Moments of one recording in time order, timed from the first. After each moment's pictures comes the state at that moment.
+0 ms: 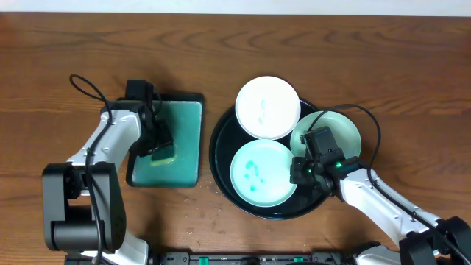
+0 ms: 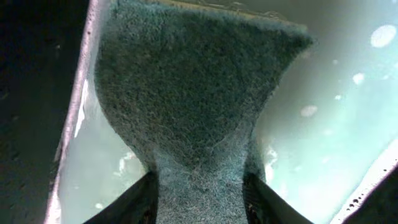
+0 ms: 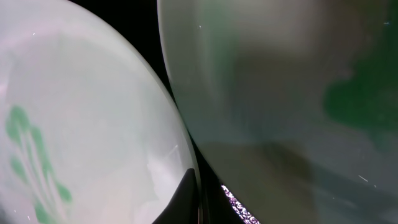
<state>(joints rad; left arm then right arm) -0.01 1.74 1.04 -0.78 0.07 -0.38 0.40 1.41 0.59 -0.40 -0.14 0.49</state>
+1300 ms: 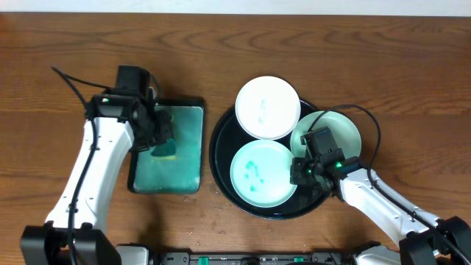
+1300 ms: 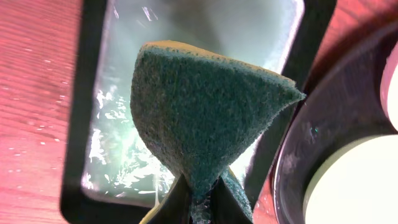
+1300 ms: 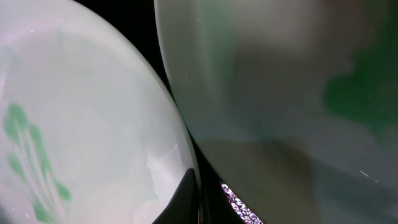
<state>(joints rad) -0.08 1.50 1.19 -1.06 0.11 -0.32 0.40 1.41 0.59 -0.41 -0.14 0.50</state>
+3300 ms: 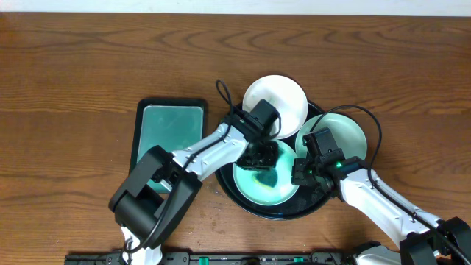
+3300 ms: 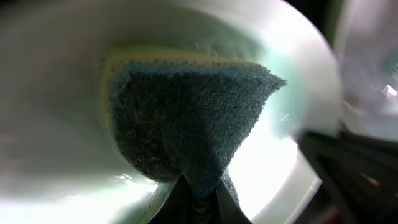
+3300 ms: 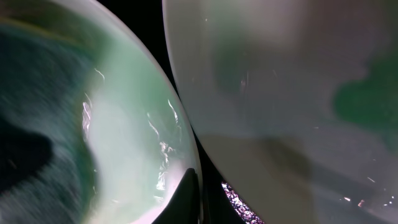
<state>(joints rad) -0.73 1.94 1.21 -0.60 0.43 -0.61 0.40 1.41 0.59 -0.44 -0.11 0.51</state>
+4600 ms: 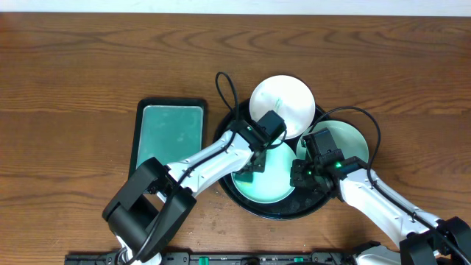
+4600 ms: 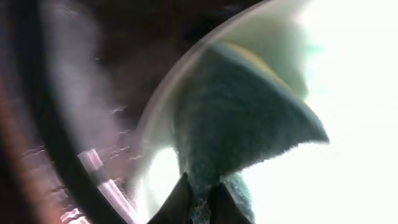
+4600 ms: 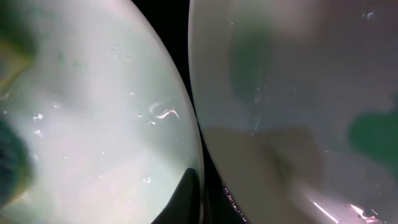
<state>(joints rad) -0.79 1.87 1.21 -0.79 -0.06 -0.66 0.40 1.41 0.59 -0.45 -0.15 0.52</state>
